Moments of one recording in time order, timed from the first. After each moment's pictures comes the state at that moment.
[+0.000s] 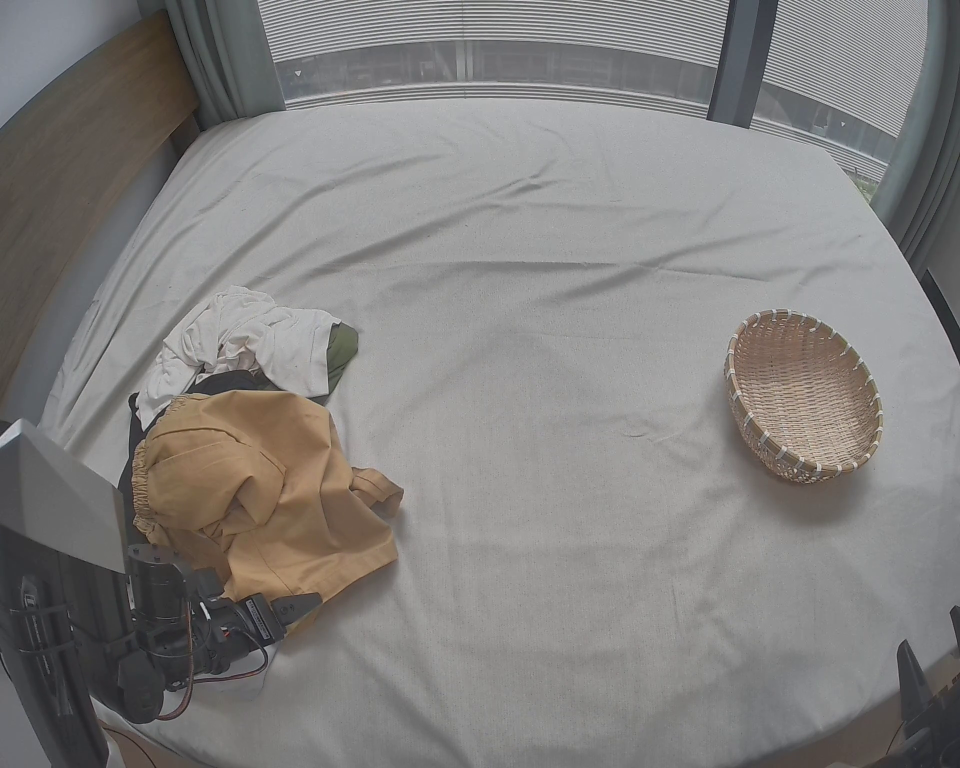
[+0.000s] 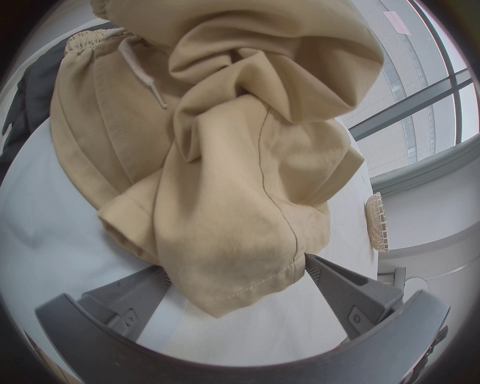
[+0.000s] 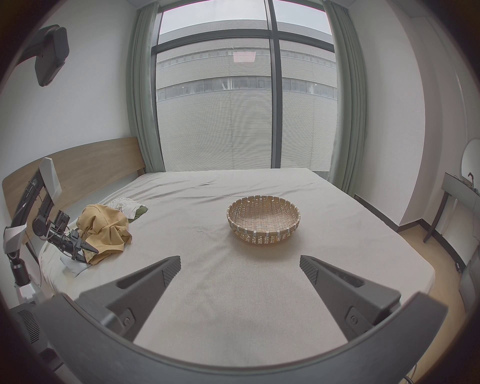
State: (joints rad) left arm -0.13 2.23 -0.06 -1.55 -0.26 -0.59; right arm 0.00 0.02 -0.02 0.00 0.00 0.02
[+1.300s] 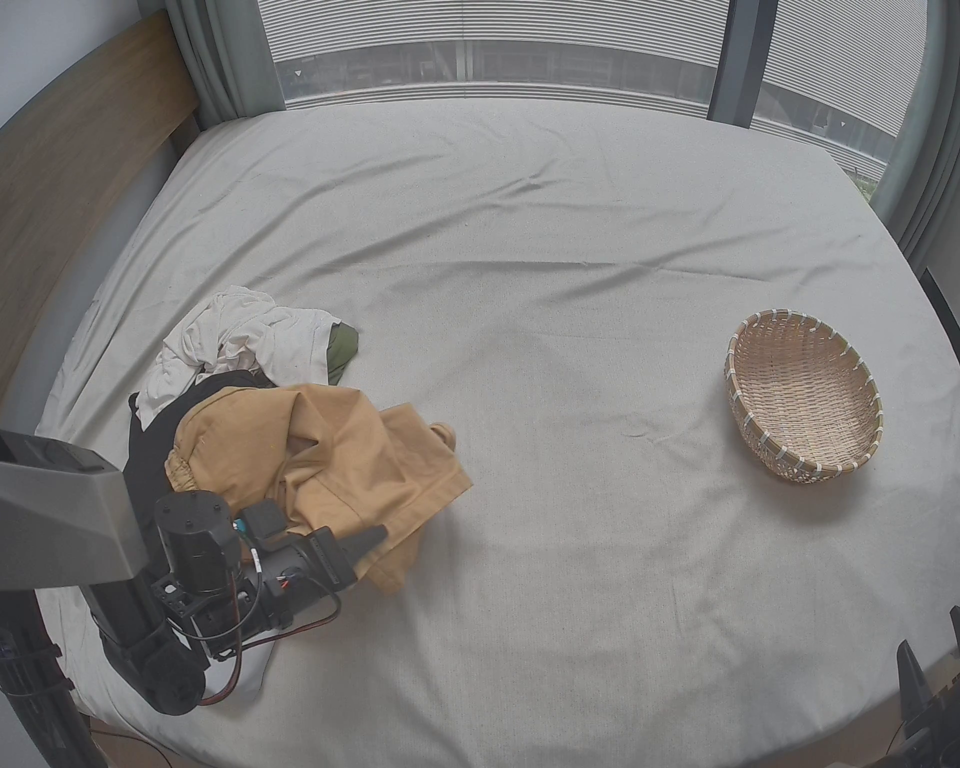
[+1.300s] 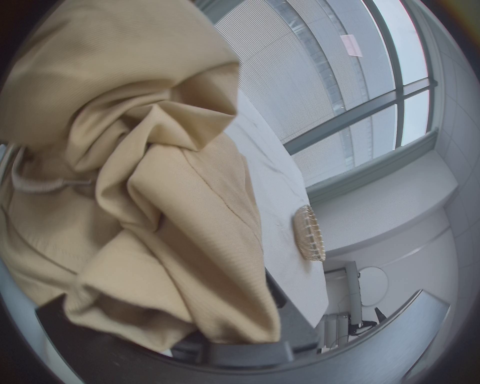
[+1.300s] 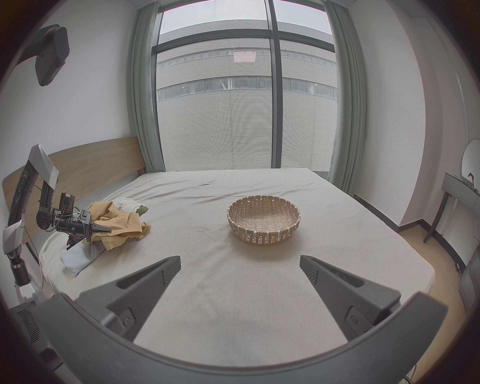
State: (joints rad) left arm -0.44 2.07 -0.30 -1.54 -0.26 -0.74; right arm 0.00 0.02 -0.02 0.00 0.00 0.02
